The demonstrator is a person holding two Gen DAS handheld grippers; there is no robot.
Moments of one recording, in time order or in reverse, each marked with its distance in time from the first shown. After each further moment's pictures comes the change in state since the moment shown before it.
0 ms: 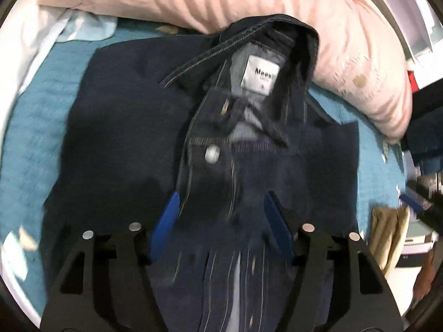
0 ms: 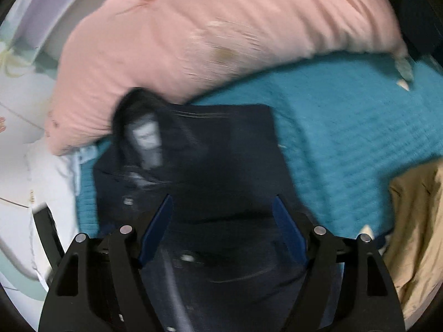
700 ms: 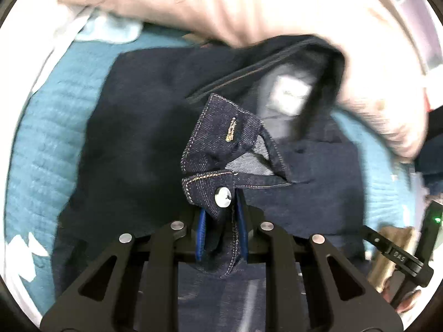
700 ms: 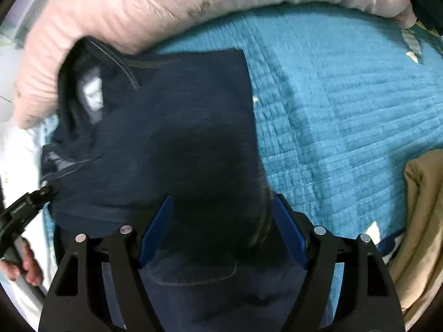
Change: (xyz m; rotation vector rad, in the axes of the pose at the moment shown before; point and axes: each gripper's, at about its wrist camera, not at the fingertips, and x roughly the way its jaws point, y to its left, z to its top) left arm -0.003 0.028 0.004 -0.074 -0.018 0.109; right arm 0.095 -0.026 -0.028 -0.060 0.148 -0.156
